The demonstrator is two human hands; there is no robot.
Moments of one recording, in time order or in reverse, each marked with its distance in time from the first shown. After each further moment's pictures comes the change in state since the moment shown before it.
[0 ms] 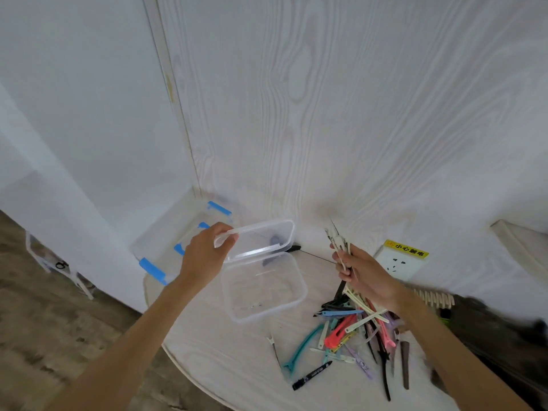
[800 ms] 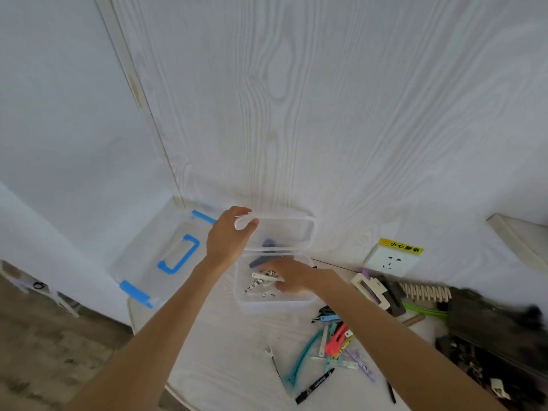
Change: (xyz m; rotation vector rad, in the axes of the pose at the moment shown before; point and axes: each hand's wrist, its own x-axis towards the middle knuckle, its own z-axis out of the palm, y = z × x) left_hand 0.061 0.023 0.051 -0.136 -0.053 -0.035; right_hand 0.080 0.032 0.071 -1.412 -0.389 -0.030
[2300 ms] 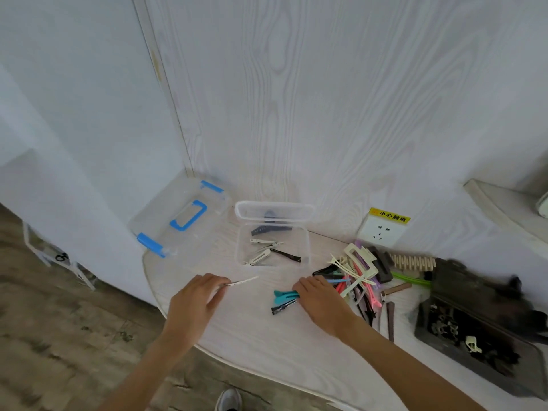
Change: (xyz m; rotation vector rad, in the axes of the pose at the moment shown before) left_hand -0.172 -0.107 -0.021 0.478 -0.010 0.323; right_hand -0.099 0.044 0.117 -0.668 0.522 -0.153
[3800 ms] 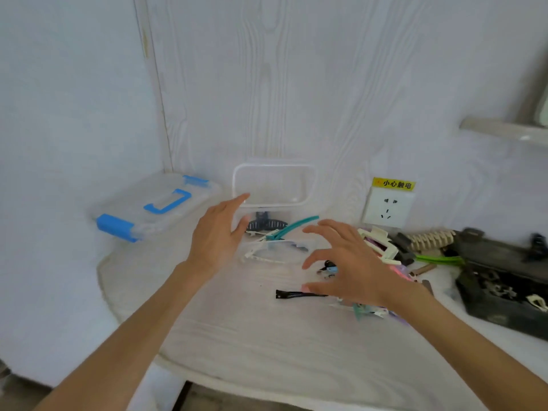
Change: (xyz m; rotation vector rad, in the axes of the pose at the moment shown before) left_hand 0.096 0.002 0.054 -0.163 0.282 0.192; right_hand -0.001 -0.003 -0.005 0.103 0.267 0.148
